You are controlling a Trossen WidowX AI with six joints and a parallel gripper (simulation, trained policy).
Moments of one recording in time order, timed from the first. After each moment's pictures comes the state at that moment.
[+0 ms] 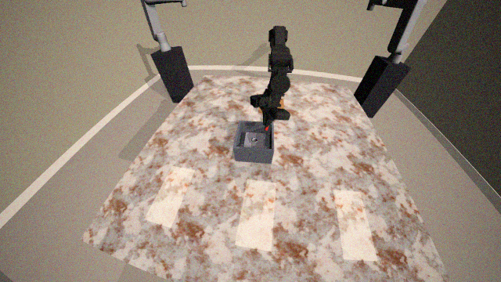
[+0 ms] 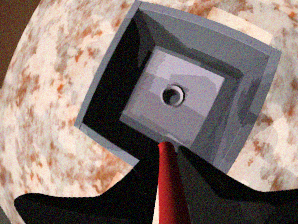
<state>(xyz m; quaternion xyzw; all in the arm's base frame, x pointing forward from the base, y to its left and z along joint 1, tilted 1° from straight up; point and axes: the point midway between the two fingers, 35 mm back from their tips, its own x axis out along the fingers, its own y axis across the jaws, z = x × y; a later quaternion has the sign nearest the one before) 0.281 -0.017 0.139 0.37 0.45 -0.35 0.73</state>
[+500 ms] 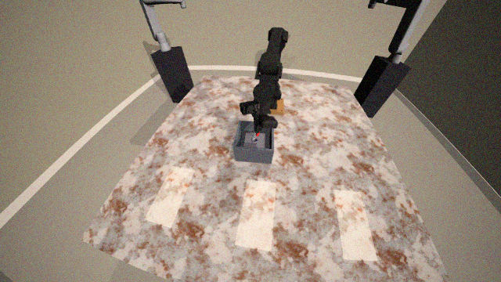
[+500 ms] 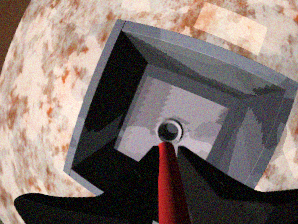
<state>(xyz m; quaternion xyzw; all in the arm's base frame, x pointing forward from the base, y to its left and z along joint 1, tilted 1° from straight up) 0.302 -0.052 0.121 0.39 0.45 -0.37 0.72</state>
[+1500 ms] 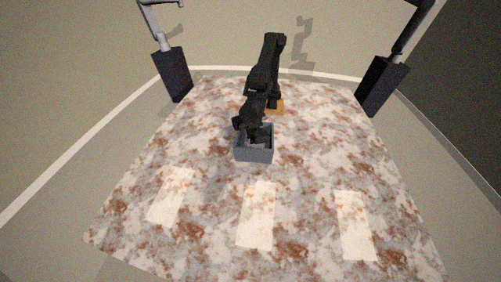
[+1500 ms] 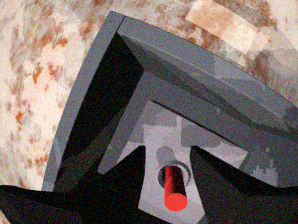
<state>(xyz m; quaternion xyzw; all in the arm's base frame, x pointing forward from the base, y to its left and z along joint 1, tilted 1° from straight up) 0.330 -0.078 0.087 0.34 0.51 -0.37 0.70</state>
